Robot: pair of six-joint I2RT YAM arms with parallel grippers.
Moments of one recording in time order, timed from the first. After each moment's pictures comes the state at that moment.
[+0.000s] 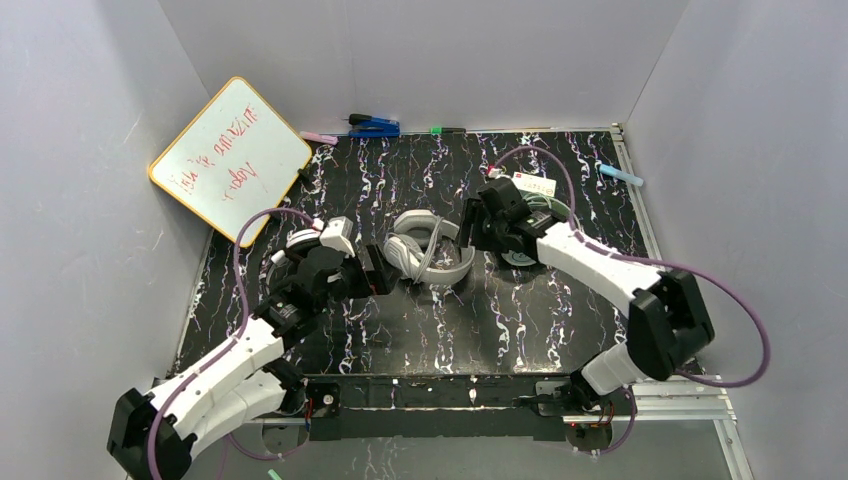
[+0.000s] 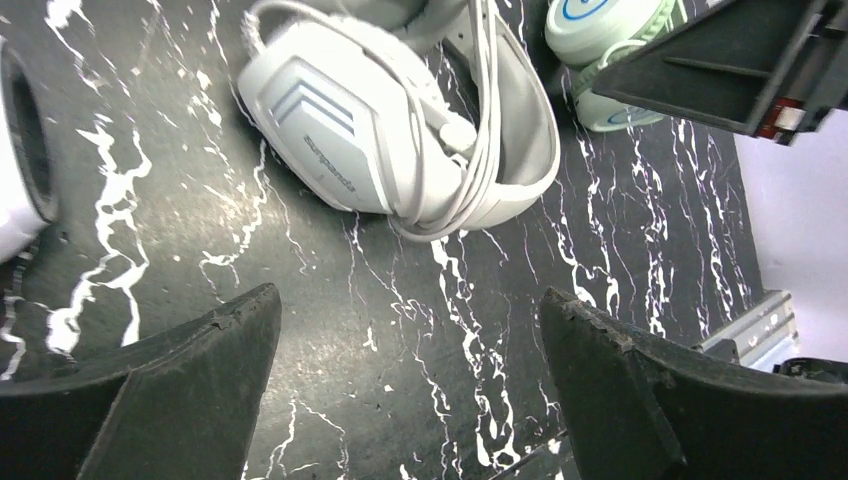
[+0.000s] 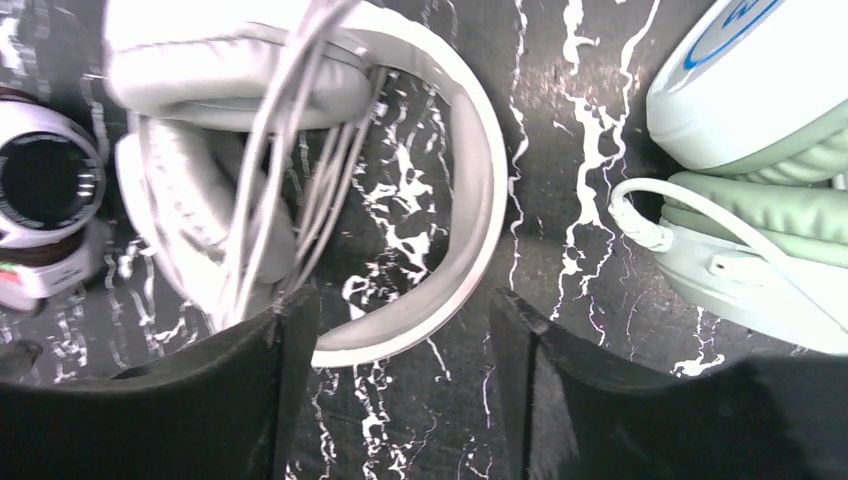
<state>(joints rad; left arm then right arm) -0.66 0.83 0.51 -0.17 -0.05 -0.68 0.65 1.51 1.08 -0.45 0.06 0.65</state>
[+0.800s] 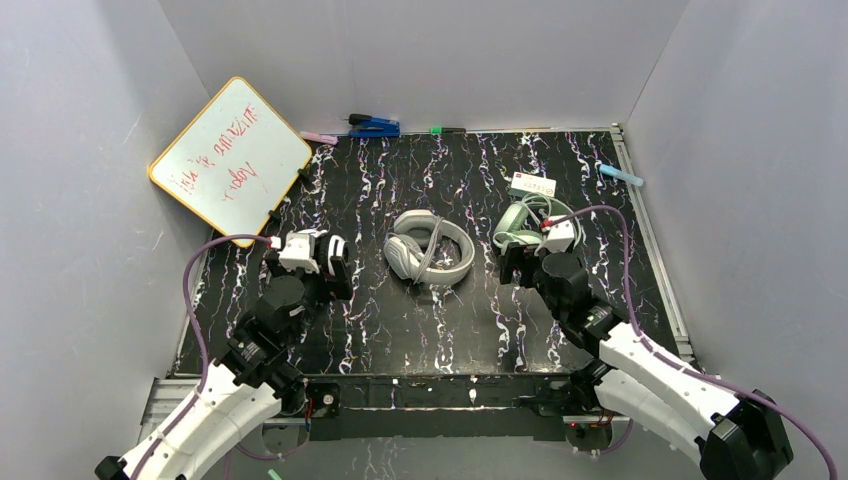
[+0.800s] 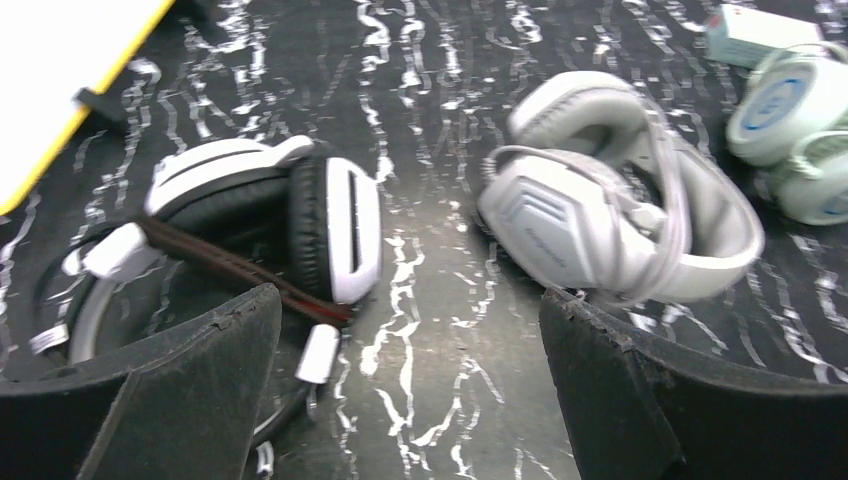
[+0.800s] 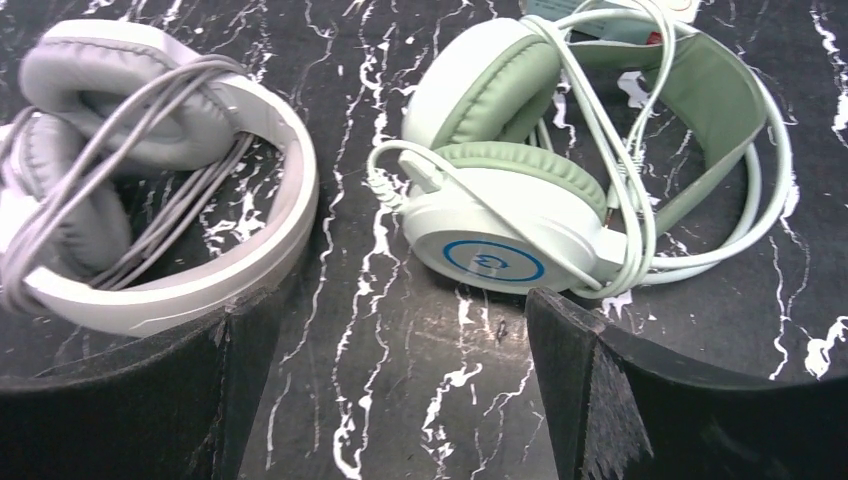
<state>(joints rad) -0.66 0.42 0.47 -0.33 -0.43 -0.26 0.66 0.78 0.40 0.01 0.34 0.30</state>
